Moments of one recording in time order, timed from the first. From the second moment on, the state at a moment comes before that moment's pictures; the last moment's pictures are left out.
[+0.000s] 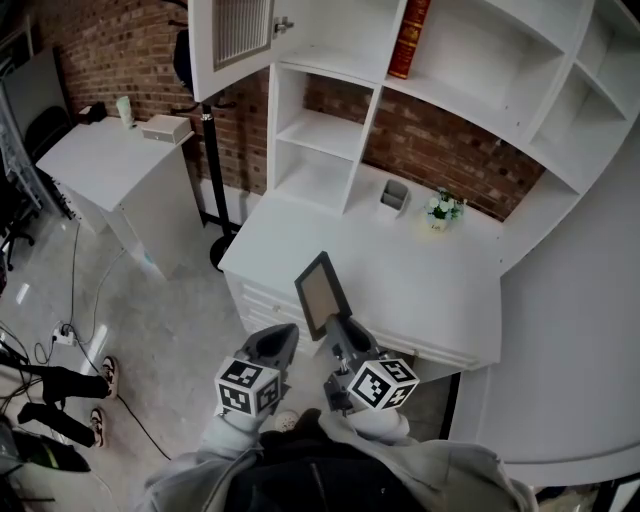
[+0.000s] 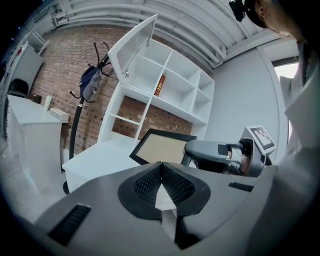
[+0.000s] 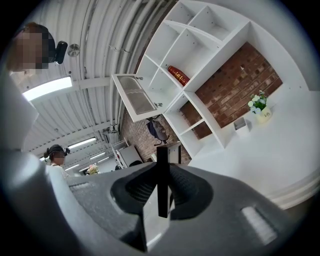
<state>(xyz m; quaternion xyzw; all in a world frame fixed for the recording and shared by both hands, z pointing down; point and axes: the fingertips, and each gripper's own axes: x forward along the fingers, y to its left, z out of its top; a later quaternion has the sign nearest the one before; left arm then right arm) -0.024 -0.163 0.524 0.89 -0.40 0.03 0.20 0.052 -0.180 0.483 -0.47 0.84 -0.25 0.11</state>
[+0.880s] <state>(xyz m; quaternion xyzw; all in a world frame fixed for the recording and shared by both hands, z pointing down) -0.030 -0.184 0.527 0.89 -0.41 0.02 0.21 0.056 -0.192 0.485 -0.47 0.83 -0.27 0.12</state>
